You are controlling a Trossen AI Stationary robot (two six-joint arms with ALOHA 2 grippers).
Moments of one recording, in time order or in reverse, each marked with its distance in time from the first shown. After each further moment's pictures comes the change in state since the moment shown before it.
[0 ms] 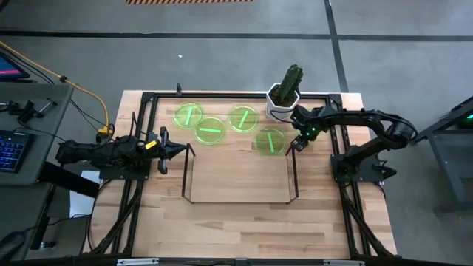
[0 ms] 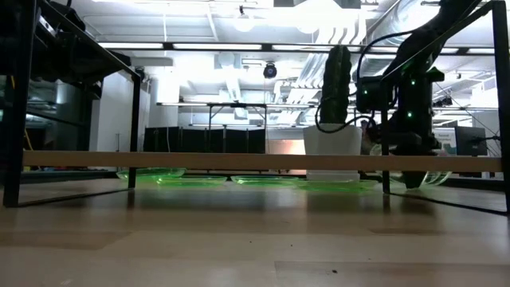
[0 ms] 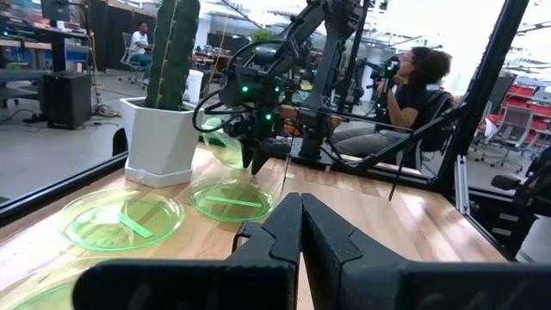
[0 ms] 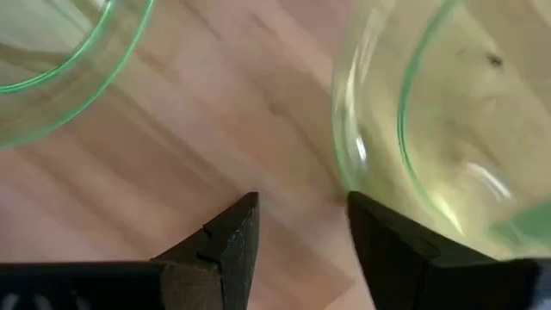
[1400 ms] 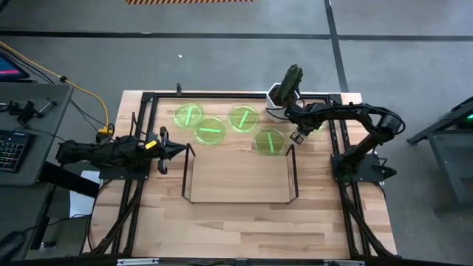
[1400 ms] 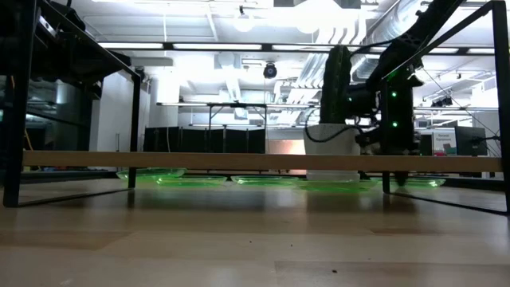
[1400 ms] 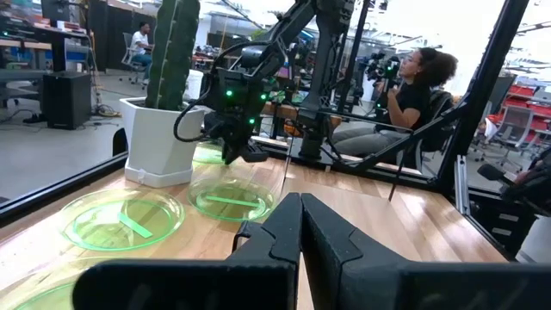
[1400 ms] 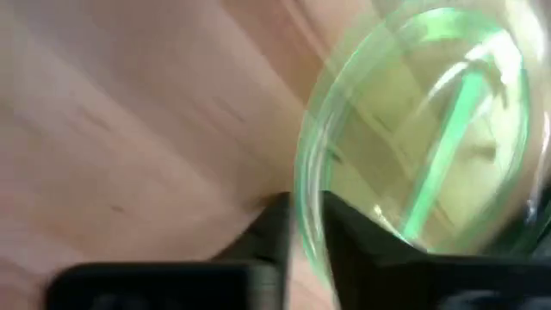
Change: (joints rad) left arm 0.000 0.000 0.000 0.000 0.000 0.000; right arm -0.005 0.151 0.099 0.024 0.331 -0.110
